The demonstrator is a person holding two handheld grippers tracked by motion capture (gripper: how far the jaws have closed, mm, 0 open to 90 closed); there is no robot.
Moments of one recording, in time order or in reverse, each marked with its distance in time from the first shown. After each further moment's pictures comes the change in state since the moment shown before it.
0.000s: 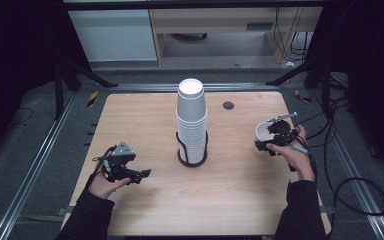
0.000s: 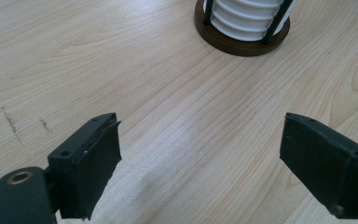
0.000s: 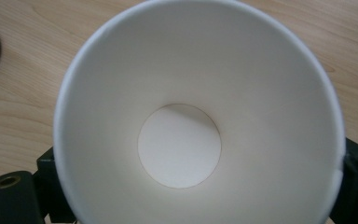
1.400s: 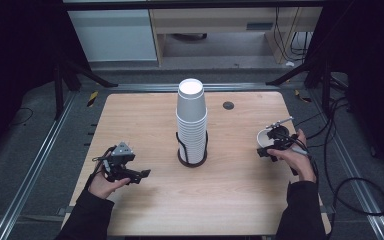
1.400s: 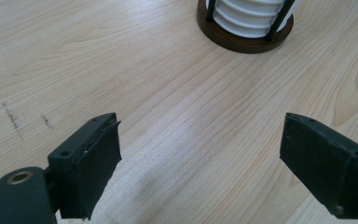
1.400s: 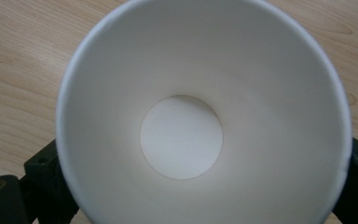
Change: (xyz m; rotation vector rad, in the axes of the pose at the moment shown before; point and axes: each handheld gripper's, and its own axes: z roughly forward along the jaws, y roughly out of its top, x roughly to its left) left arm 0.002 -0.001 0.000 0.004 -0.002 -0.004; right arm -0.004 -0.014 0.016 0.104 -0.012 -0.039
